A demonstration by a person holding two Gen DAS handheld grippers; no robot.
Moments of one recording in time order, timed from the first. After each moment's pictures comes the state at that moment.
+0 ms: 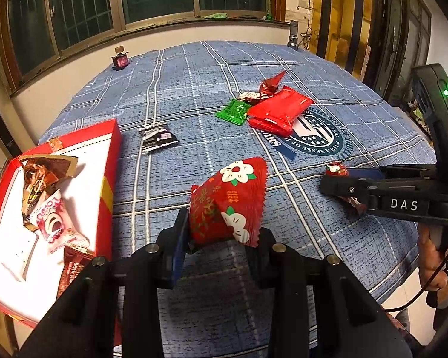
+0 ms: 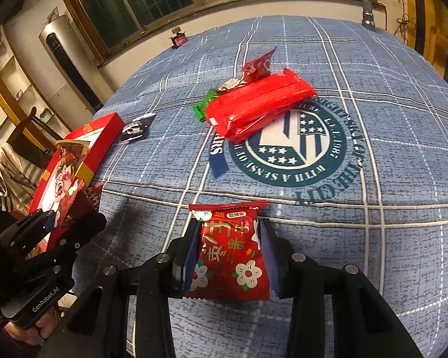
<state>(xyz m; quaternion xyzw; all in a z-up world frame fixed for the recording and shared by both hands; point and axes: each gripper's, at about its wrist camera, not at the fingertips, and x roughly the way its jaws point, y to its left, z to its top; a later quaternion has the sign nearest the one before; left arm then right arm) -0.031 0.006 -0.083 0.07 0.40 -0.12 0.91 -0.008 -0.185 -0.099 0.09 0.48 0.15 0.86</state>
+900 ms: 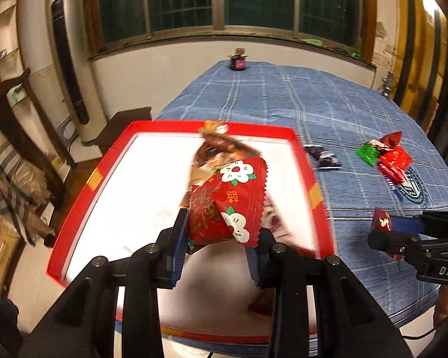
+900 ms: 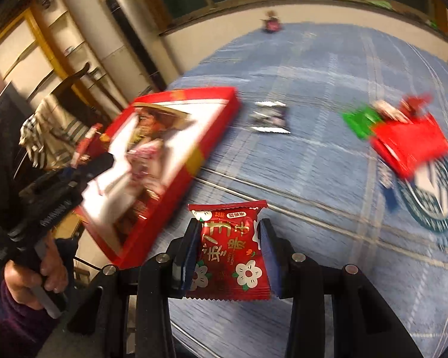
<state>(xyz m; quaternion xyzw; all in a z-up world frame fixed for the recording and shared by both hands) -0.030 0.177 -0.067 -0.01 0.37 0.06 0.93 -0.005 -0.018 -0.065 0.03 0.47 0.30 0.83</state>
